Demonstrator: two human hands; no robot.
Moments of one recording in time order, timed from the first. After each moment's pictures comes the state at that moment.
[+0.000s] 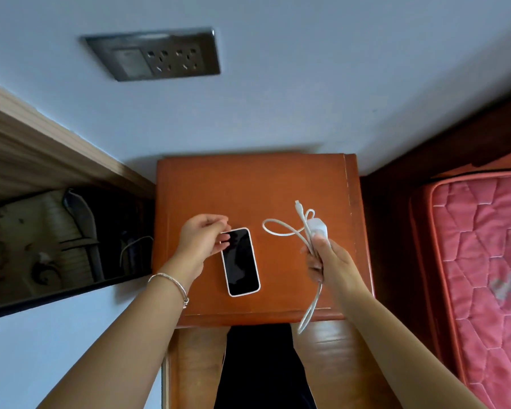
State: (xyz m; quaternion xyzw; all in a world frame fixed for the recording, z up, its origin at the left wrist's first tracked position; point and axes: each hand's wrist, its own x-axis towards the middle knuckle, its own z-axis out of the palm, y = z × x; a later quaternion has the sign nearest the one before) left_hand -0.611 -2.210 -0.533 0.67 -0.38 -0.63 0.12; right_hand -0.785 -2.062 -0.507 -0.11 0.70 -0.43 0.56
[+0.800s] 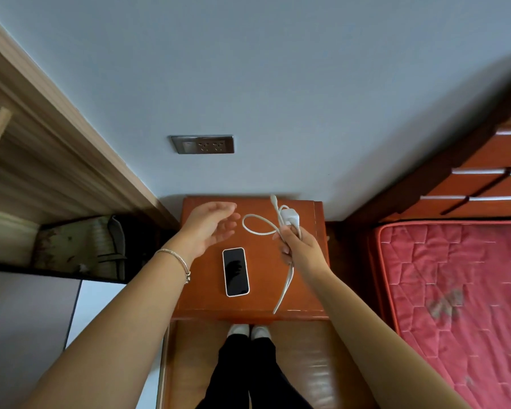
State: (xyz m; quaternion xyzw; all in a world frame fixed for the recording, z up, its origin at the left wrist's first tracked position) left_hand -0.616 -2.191 -0.320 0.56 -0.39 -0.71 0.17; right_hand -0.766 -2.063 -0.322 -0.21 0.68 -0.47 0.53
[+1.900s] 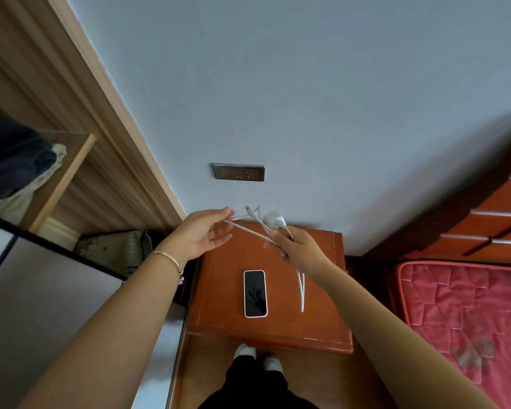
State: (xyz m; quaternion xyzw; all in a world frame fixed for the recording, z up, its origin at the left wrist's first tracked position) left_hand -0.550 -2.214 -0.279 0.53 -0.31 -0.76 0.23; right_hand -0.742 -2.100 -0.281 -0.45 0.63 -0.37 0.51
